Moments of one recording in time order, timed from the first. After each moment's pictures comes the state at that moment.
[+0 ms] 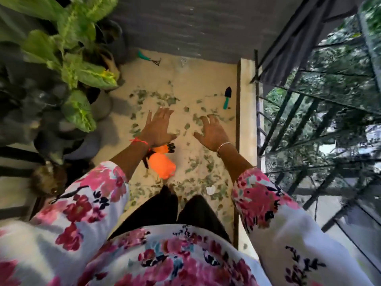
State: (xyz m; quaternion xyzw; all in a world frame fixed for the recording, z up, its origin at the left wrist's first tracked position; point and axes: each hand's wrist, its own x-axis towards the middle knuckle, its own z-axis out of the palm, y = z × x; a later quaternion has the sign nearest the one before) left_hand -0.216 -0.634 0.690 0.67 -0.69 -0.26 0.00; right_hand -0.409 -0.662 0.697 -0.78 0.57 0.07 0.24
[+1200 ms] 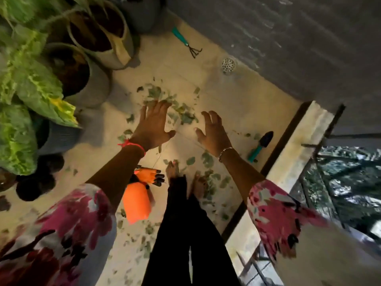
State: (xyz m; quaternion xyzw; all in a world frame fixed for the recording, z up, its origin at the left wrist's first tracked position) left_hand -0.111 -1.020 0.491 0.81 -0.49 -0.31 0.06; right_hand -0.277 -1.122 0.453 -0.84 0.41 0.12 0.33
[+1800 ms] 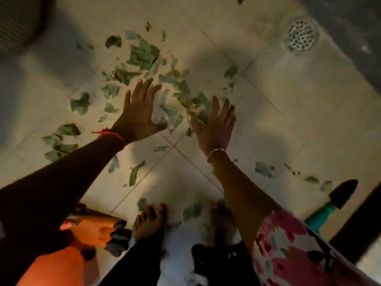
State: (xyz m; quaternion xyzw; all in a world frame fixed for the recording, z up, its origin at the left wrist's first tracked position) left_hand -0.036 -1.052 0.027 0.86 -0.41 -0.29 0.09; right_hand -0.193 -1.167 -0.011 -0.86 0.46 0.07 0.19
